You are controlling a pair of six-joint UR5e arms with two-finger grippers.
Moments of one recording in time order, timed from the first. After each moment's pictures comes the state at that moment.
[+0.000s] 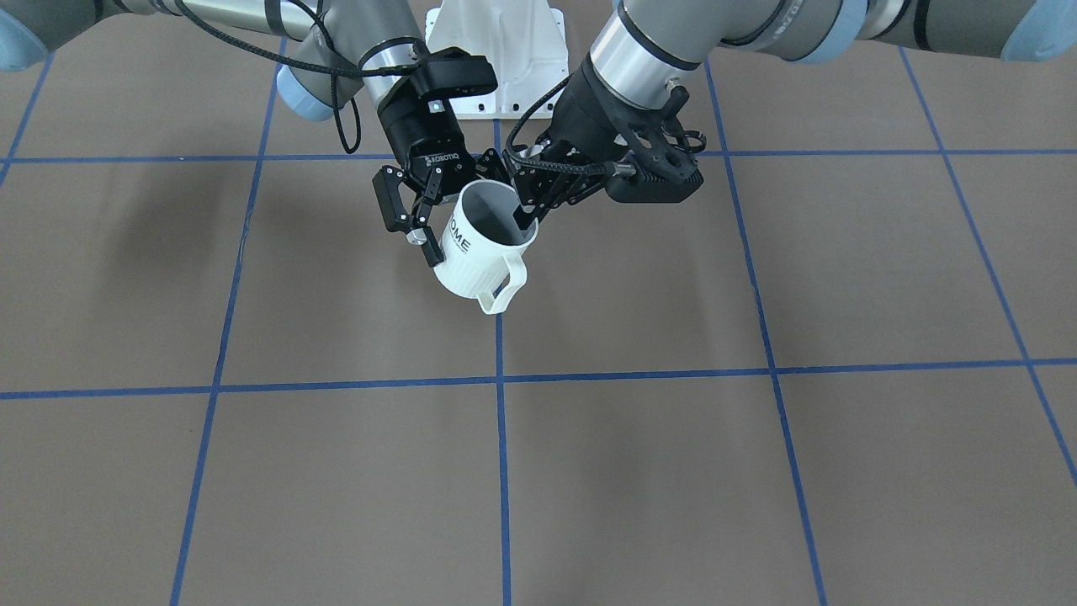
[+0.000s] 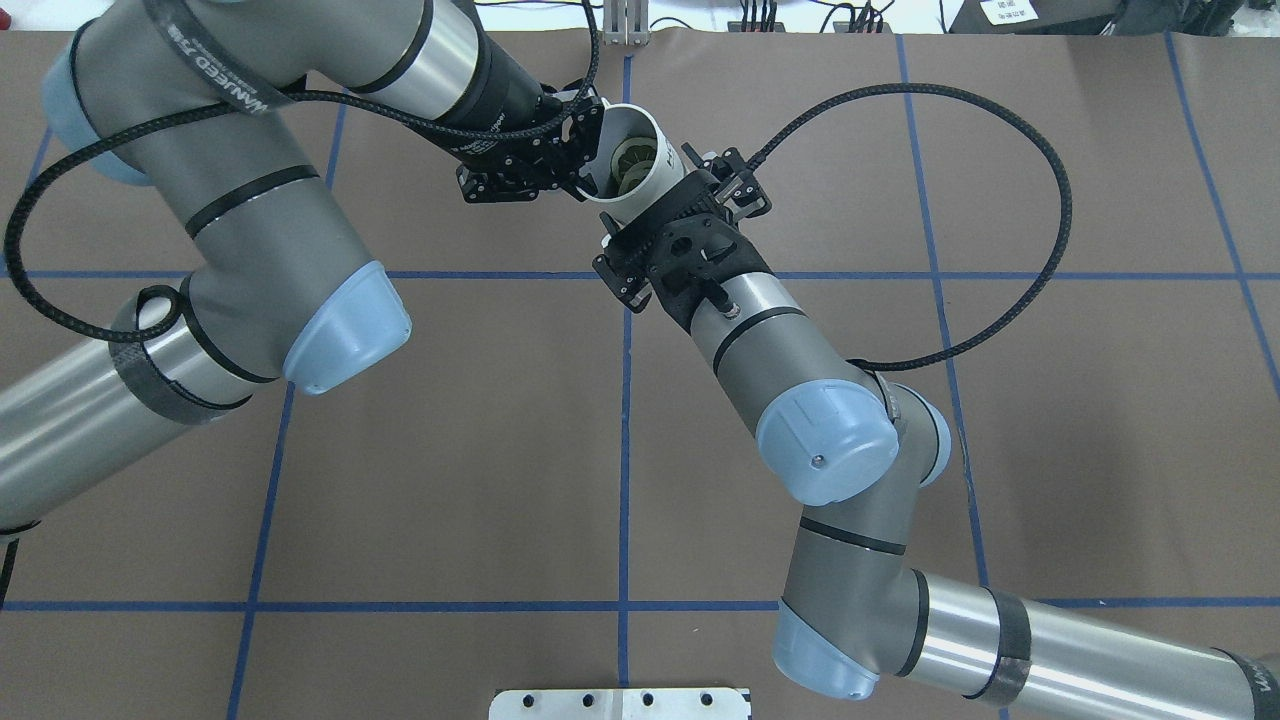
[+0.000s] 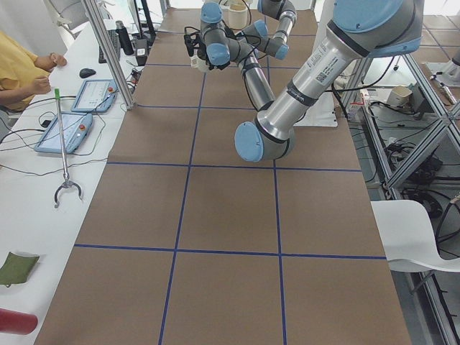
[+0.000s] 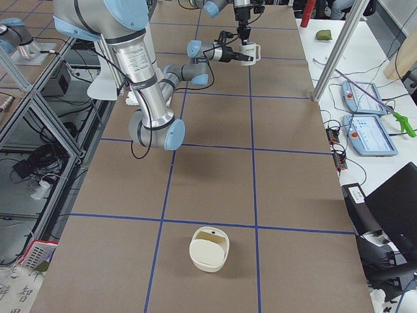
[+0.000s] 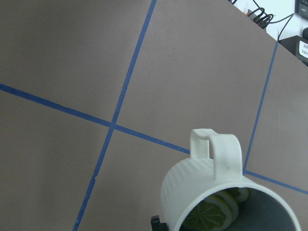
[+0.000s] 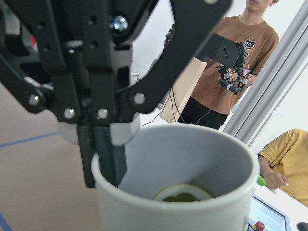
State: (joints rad) left arm -0.80 -2.37 -1.75 -1.79 -2.16 -1.61; right arm 0.39 -0.99 1.71 -0.73 0.89 0.26
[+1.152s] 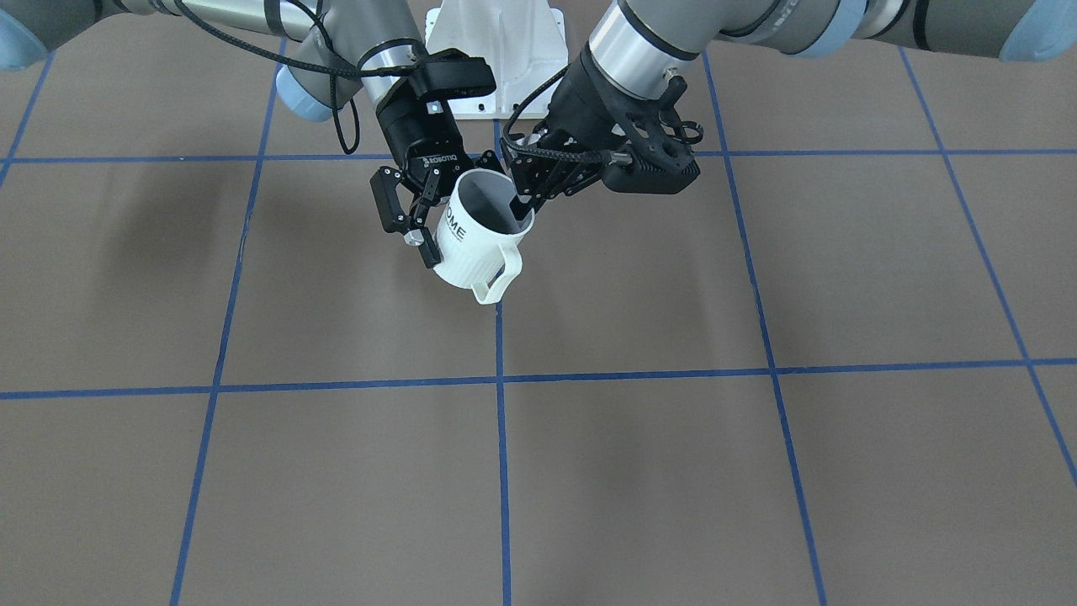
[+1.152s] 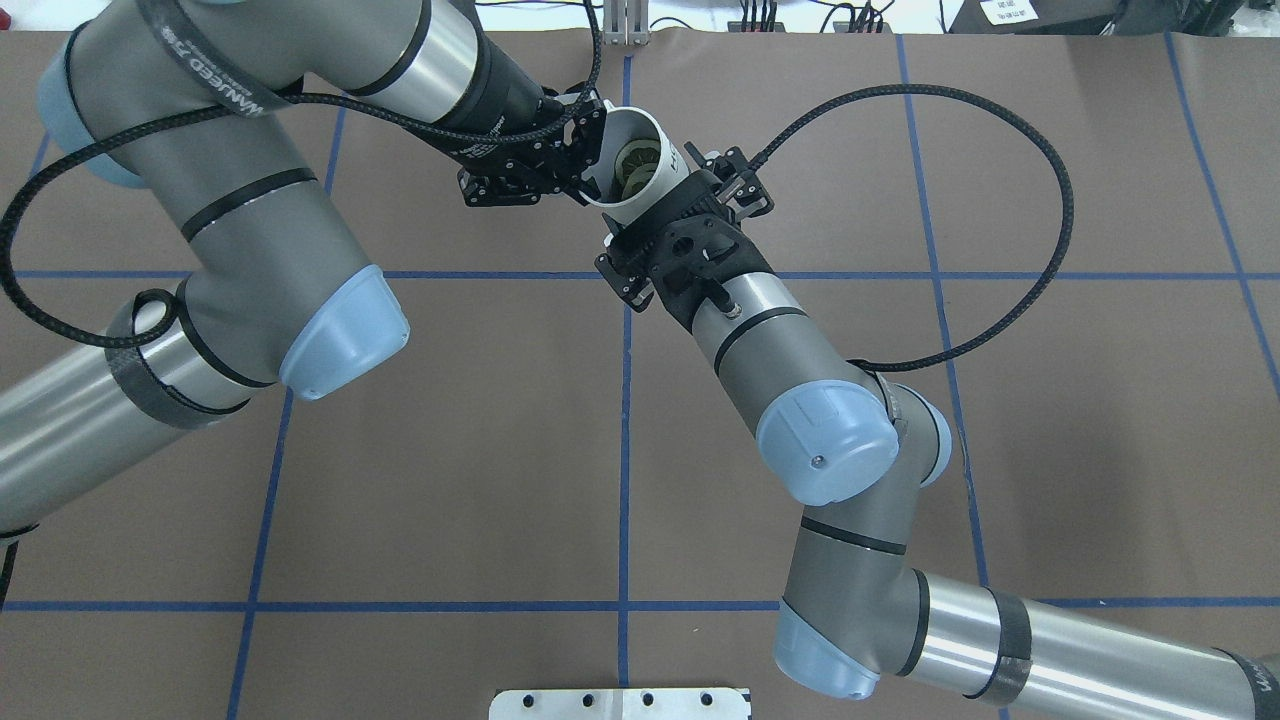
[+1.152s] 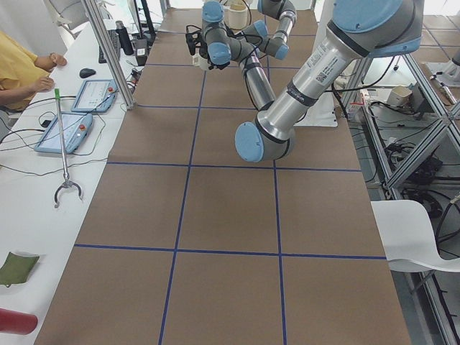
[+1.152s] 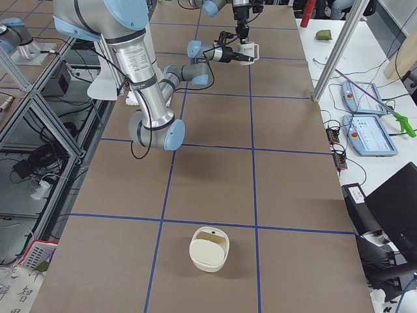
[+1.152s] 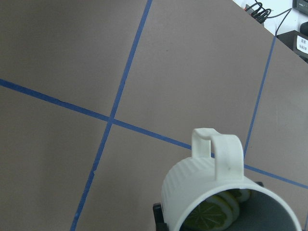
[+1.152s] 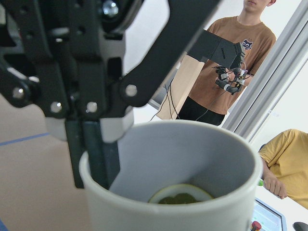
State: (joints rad) left arm -0.79 -2.37 -1.77 -1.79 -2.17 -1.61; right arm 0.39 -0.99 1.71 -0.73 0.89 0.26
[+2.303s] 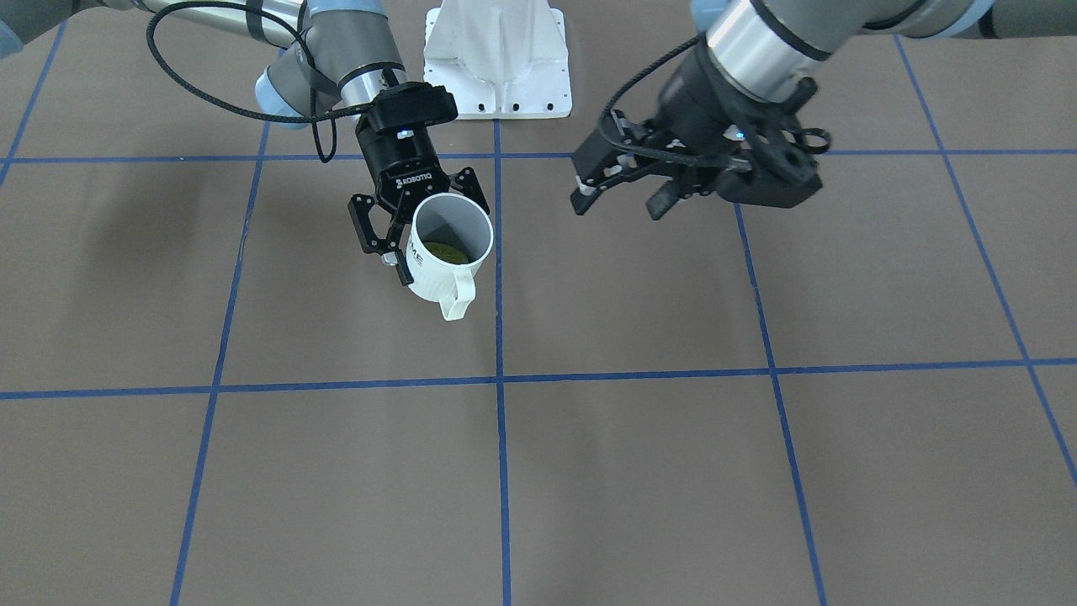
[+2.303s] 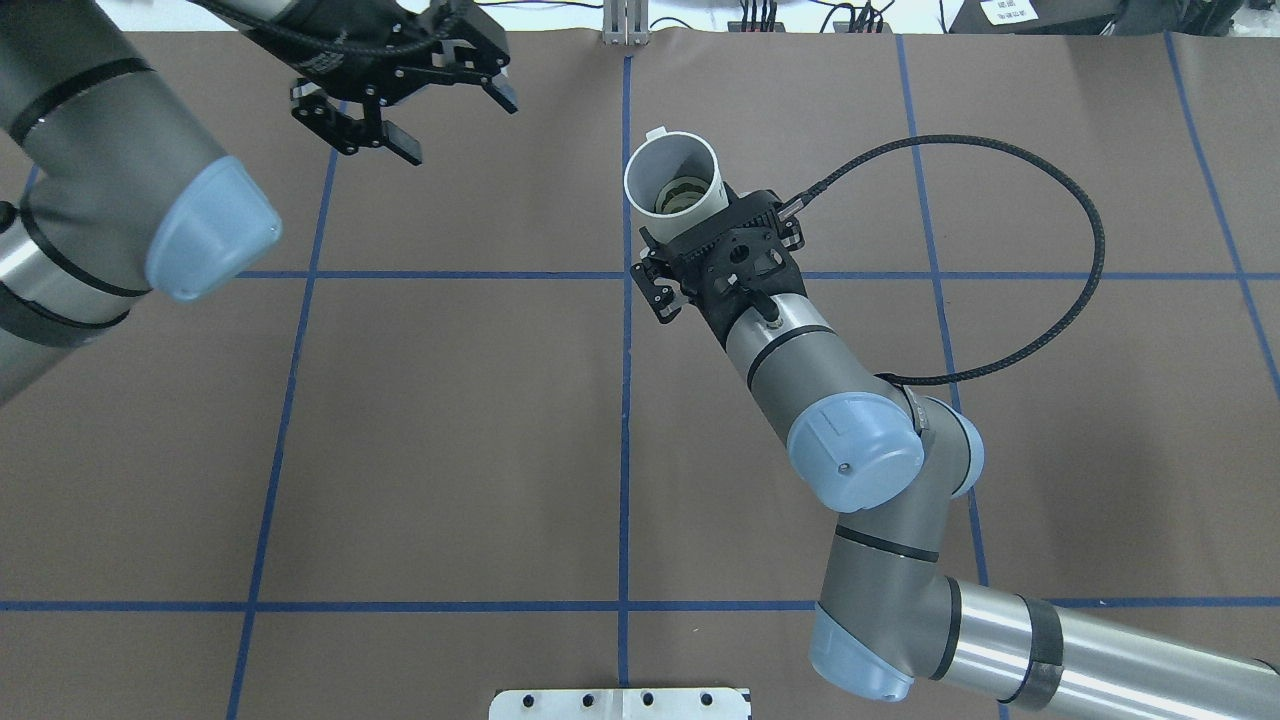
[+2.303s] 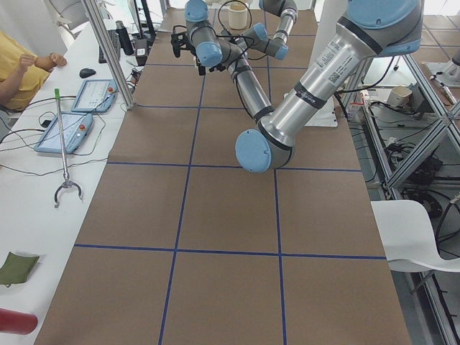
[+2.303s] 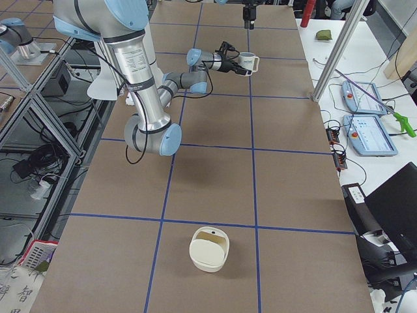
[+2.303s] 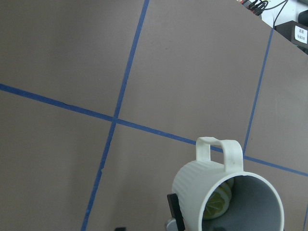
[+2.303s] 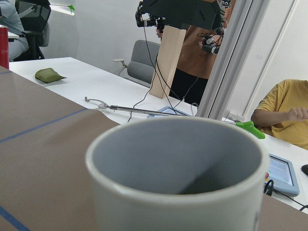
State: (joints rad) left arm -0.99 -2.27 -1.82 -1.68 -2.36 -1.30; right arm 0.39 -1.06 1.71 -0.76 0.92 0.54
